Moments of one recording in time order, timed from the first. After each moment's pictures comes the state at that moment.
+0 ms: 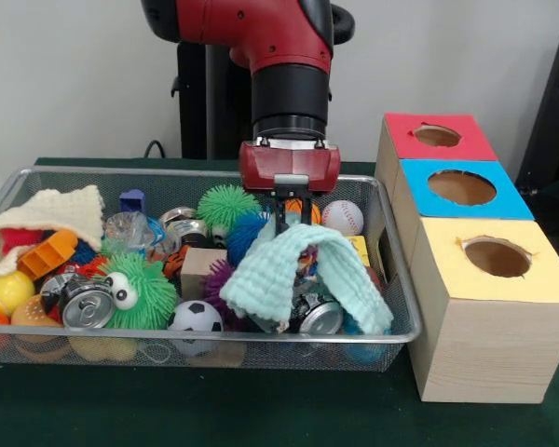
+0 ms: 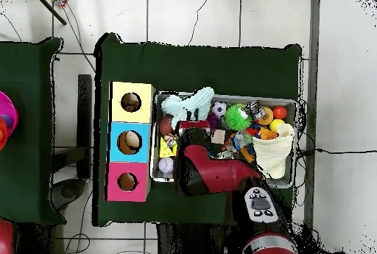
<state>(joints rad) -0.29 -0.56 -0.01 1.84 -0.39 -0.49 1.81</state>
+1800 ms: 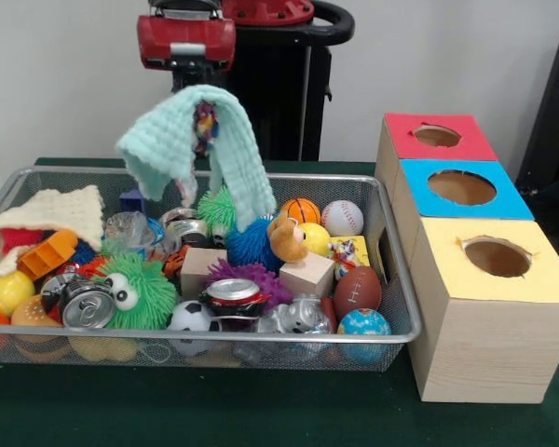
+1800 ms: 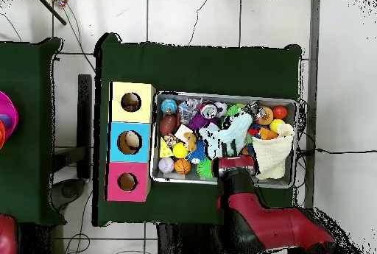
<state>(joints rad) -0.74 -0.92 0.22 2.16 -0.78 -0.49 1.83</state>
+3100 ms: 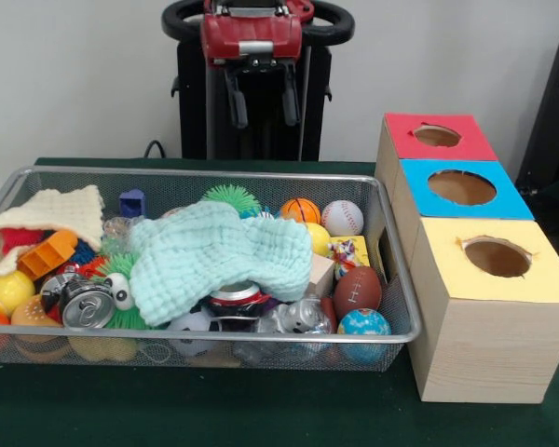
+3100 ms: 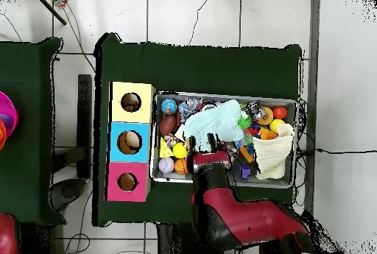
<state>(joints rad) -0.59 -0.93 0.22 2.17 -0.67 -0.46 1.83</state>
